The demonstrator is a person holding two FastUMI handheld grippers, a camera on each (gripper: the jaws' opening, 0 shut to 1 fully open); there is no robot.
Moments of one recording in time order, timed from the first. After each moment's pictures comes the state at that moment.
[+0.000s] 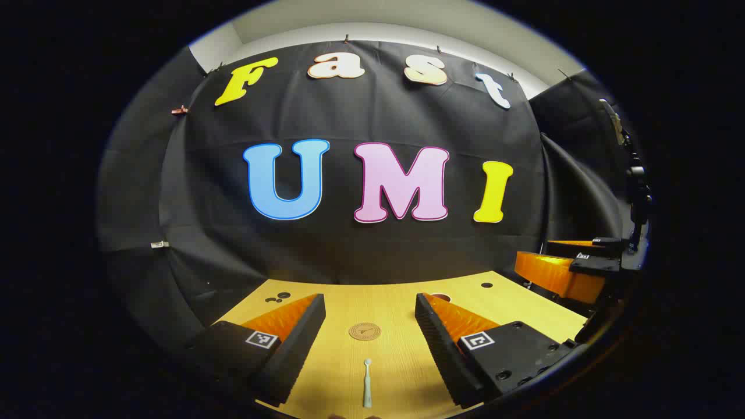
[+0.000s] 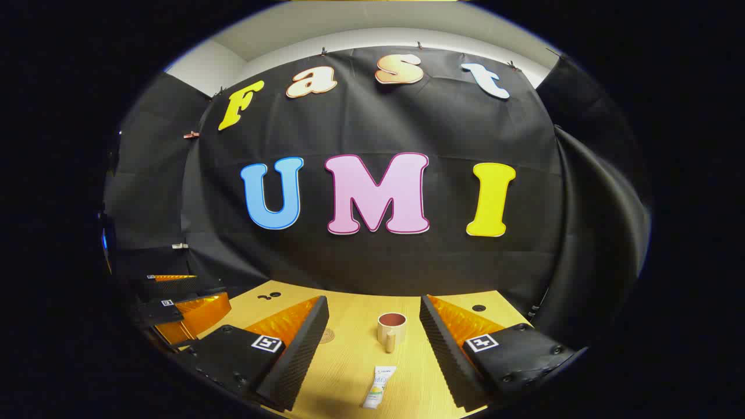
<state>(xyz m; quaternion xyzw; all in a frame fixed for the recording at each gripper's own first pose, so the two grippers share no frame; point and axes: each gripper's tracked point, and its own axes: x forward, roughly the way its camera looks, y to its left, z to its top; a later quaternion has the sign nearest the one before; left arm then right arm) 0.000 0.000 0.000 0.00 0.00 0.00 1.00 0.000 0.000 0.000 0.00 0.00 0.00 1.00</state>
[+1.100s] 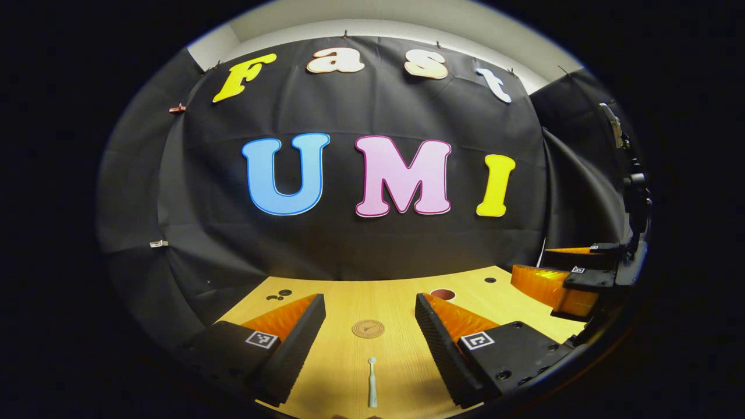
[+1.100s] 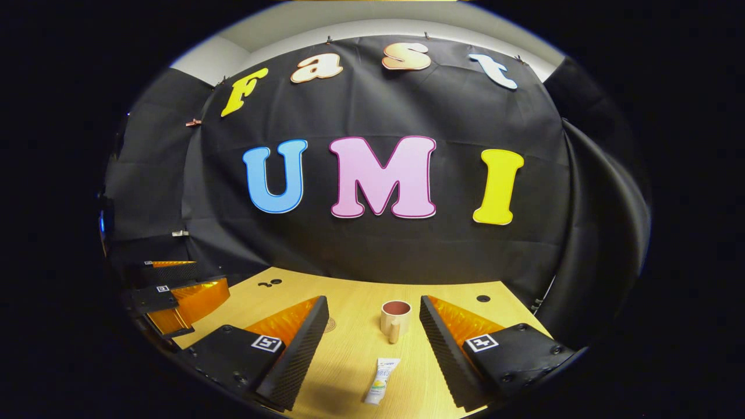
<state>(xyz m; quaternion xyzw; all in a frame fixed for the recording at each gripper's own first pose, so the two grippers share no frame) 0.009 0.006 -0.010 0.00 0.01 0.00 1.00 0.013 0.011 -0.035 0.00 0.04 0.00 1.00</state>
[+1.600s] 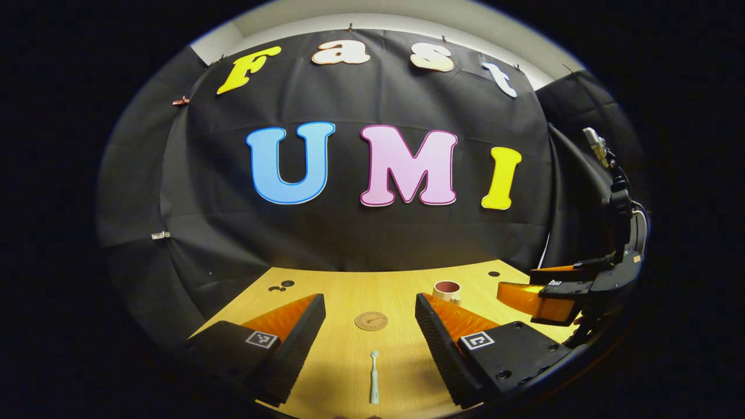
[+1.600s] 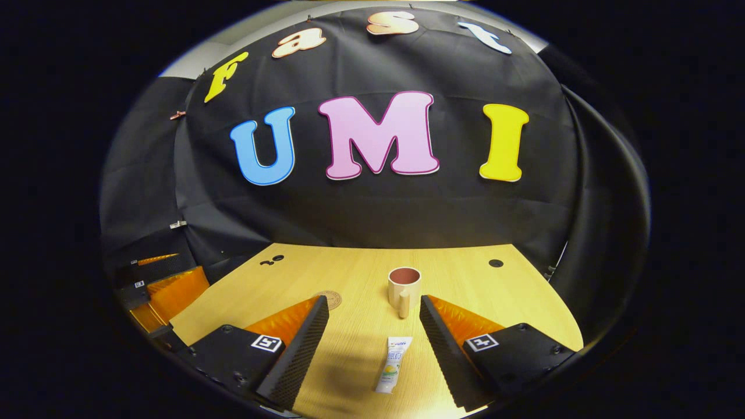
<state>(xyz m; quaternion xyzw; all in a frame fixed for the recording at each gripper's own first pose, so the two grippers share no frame) 0.013 0.013 -0.031 -0.01 0.04 0.01 1.00 0.041 0.011 -0.093 0.03 0.14 0.01 0.99</state>
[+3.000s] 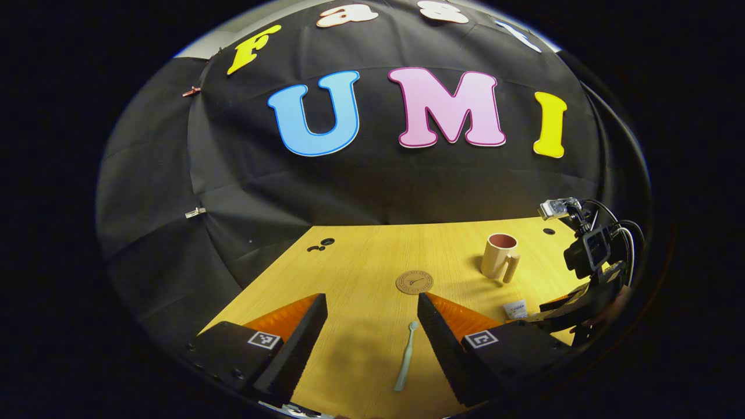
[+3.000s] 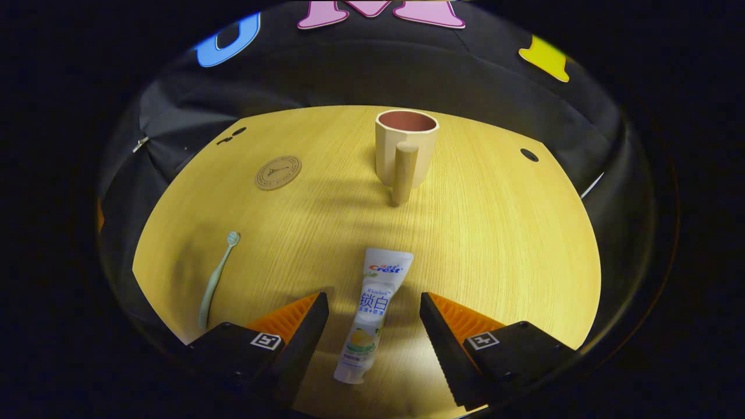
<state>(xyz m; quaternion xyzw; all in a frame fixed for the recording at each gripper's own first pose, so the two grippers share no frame) 0.043 0.044 -0.105 0.03 0.16 0.14 0.98 0.065 -0.013 -0.318 0.00 0.47 0.01 0.88</state>
